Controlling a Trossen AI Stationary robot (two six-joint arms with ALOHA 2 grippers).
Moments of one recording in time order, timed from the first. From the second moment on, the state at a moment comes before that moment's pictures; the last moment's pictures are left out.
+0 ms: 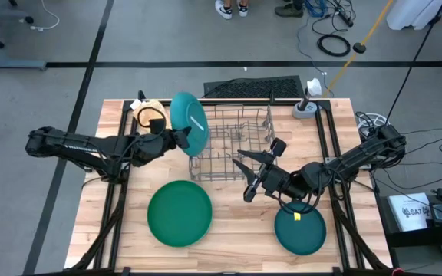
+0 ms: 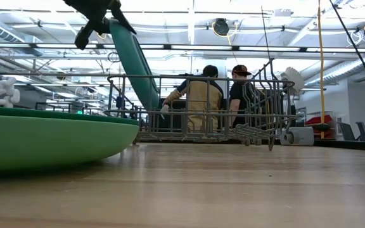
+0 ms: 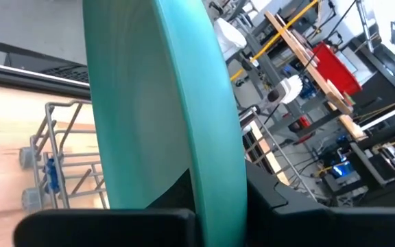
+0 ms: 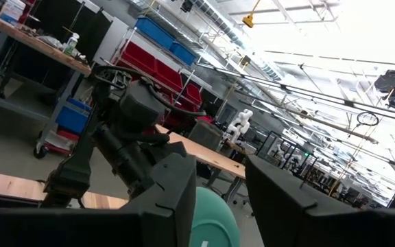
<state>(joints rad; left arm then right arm) -0.07 1.02 0.79 -0.15 -0.77 -1.06 0.45 1.47 1.10 0.82 0.86 -0.83</state>
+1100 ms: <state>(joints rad) -0.11 1.11 0.79 -0.09 -0.81 -1.12 0.45 1.47 1.10 0.81 0.86 -0.82</state>
